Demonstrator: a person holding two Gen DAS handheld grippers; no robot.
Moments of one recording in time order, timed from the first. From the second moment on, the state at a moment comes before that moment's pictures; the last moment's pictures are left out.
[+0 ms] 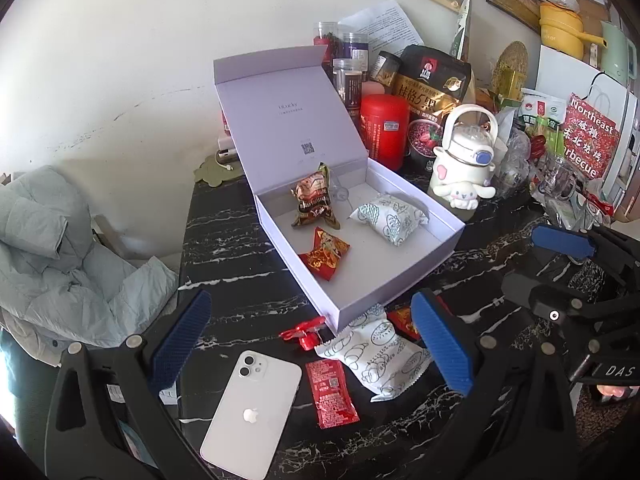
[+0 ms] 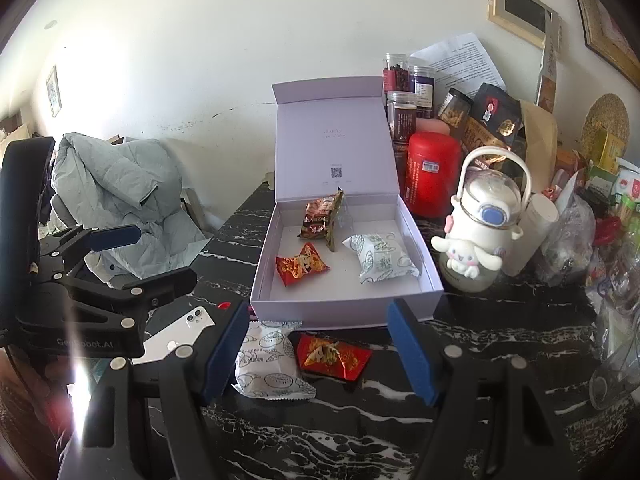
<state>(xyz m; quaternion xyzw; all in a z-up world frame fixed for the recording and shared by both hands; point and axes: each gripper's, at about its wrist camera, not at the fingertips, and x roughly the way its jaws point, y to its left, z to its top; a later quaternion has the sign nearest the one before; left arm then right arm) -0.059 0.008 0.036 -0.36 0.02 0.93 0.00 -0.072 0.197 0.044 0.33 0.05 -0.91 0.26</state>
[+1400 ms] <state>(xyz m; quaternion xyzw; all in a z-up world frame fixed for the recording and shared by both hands) -0.045 -0.008 -0.087 -0.45 -0.04 0.89 -0.04 -0.080 0.194 -0.071 0.39 0.00 -0.89 0.23</state>
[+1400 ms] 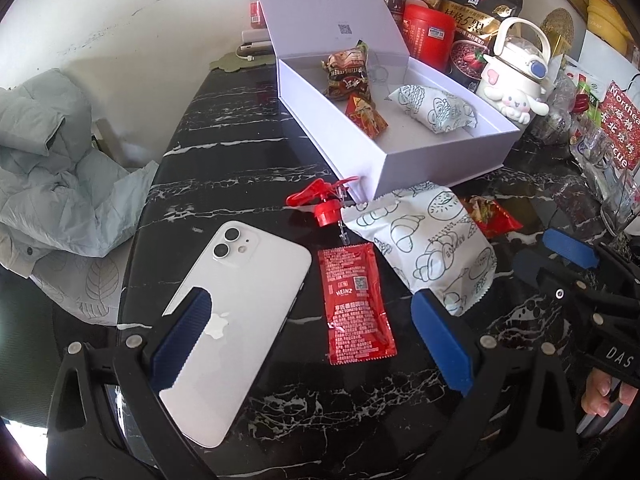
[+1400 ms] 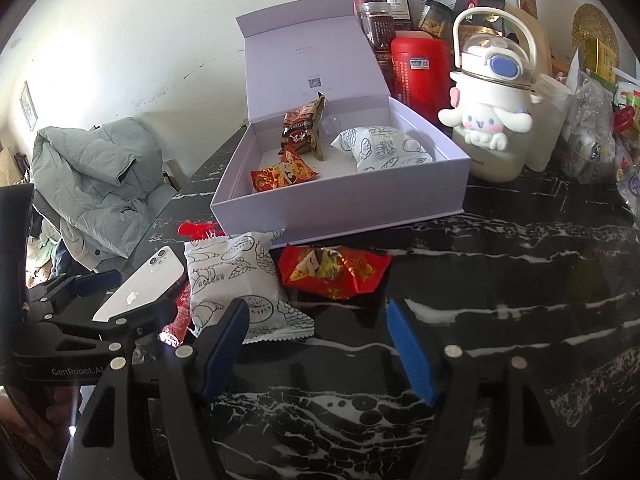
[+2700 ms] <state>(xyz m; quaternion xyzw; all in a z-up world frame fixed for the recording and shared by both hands) -0.065 0.014 -0.080 -0.44 -0.04 0.90 0.01 -0.140 0.188 -0.102 0.43 -0.02 -0.86 0.25</state>
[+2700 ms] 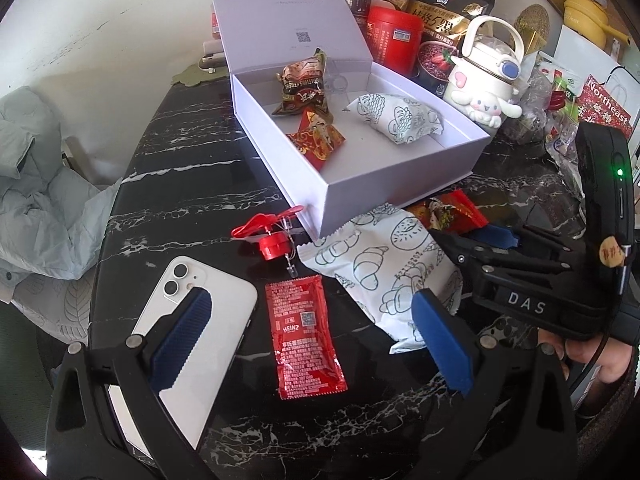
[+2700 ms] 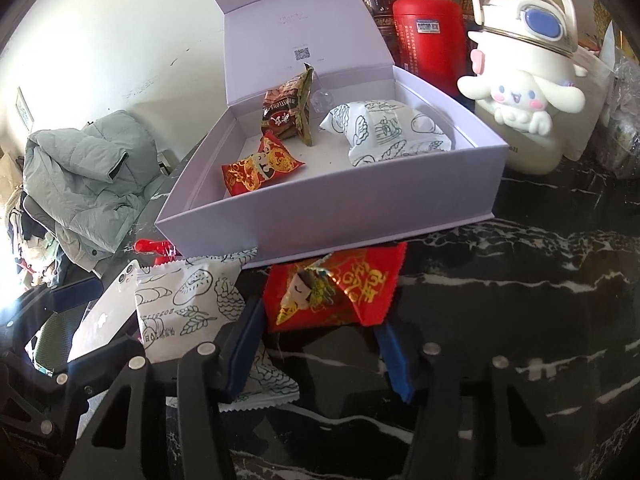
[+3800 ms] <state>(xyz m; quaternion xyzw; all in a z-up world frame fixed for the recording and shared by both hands) -0.097 0.059 -0.097 -0.46 0.00 0.89 0.06 -0.097 0.232 -0.095 0.44 0.01 -0.86 0.27</state>
